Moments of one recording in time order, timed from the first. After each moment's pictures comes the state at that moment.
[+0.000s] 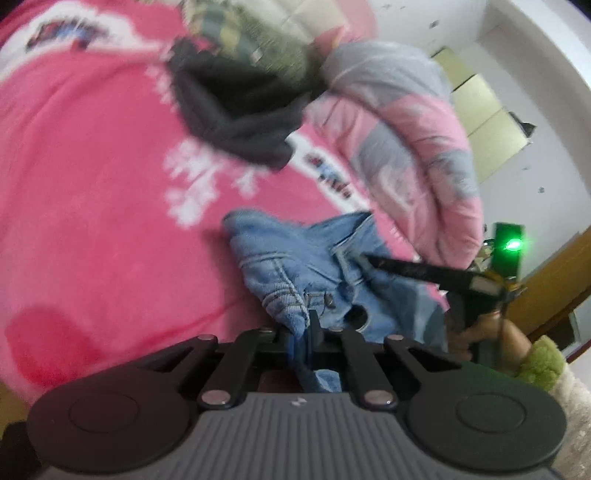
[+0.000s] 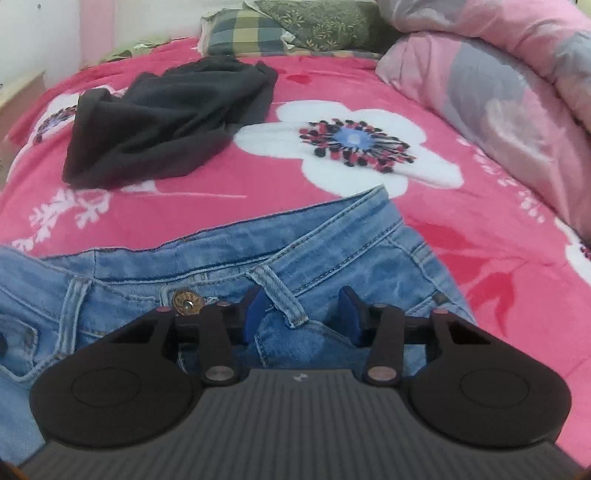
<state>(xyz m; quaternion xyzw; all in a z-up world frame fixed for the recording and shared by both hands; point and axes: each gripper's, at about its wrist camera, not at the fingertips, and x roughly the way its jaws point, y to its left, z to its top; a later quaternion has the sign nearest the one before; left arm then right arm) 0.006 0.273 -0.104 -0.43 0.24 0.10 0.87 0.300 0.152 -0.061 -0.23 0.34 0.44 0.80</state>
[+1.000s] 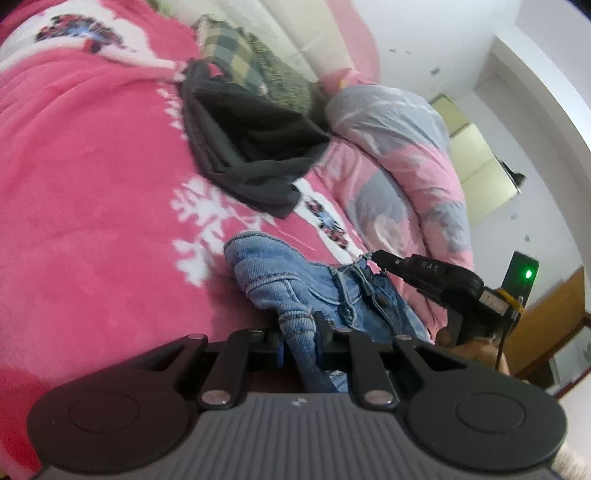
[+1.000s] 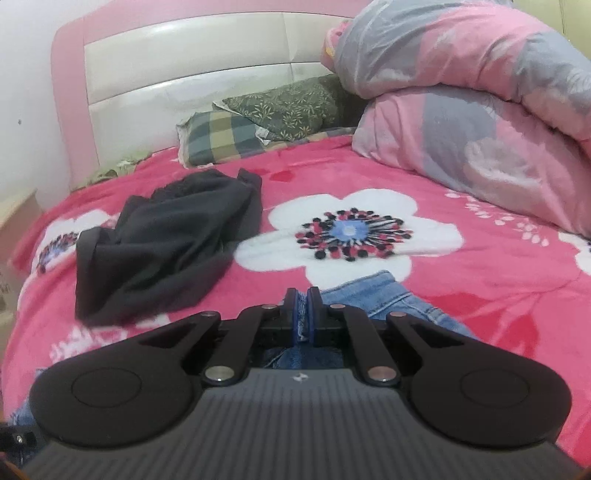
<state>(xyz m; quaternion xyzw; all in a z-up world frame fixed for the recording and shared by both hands) 0.017 0.303 -0.114 -0.45 0.15 0.12 0.87 0.313 0.168 -0.037 -0.08 0.27 0.44 0.86</state>
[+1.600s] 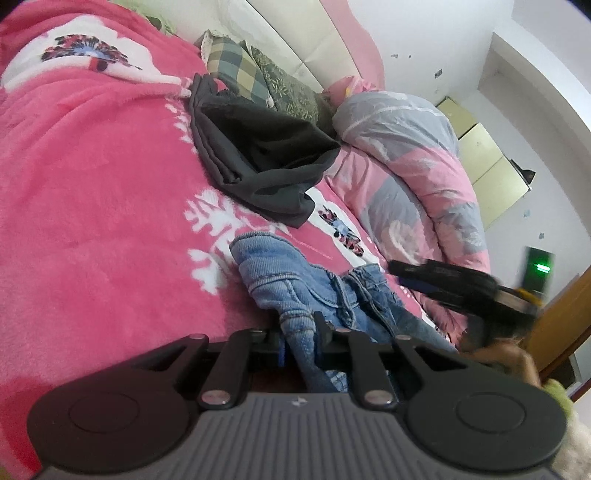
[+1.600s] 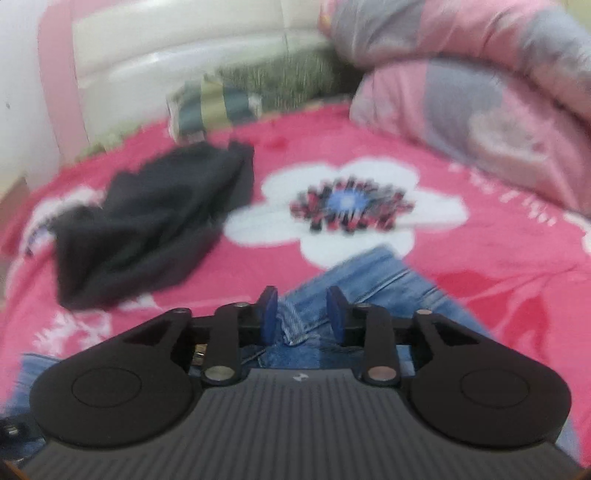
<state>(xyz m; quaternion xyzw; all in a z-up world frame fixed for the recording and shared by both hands) 0.015 0.296 -0.113 -0.42 0.15 0.15 0.88 0.310 0.167 -0.038 -0.09 0.29 0.43 0.85</state>
